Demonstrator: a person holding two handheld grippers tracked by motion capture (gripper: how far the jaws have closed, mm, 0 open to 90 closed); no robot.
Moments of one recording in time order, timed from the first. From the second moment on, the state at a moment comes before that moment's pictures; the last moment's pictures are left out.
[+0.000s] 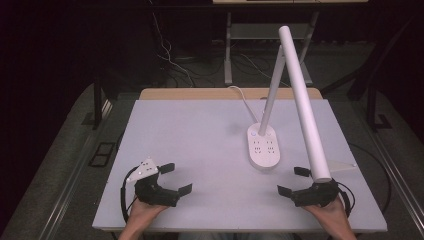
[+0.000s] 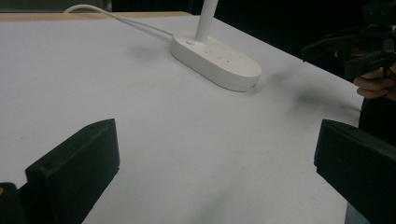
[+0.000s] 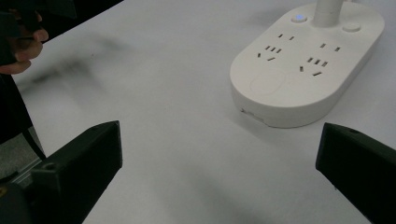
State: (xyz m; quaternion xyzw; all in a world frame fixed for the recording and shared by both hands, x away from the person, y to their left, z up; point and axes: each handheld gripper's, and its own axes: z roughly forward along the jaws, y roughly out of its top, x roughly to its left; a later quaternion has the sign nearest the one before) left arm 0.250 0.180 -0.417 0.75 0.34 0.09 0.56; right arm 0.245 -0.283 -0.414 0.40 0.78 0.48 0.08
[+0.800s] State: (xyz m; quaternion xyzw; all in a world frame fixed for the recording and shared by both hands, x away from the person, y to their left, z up) left arm 0.252 0.180 -0.415 0.76 0.34 0.08 0.56; right arm 0.246 -0.286 -0.415 0.41 0.78 0.47 0.07
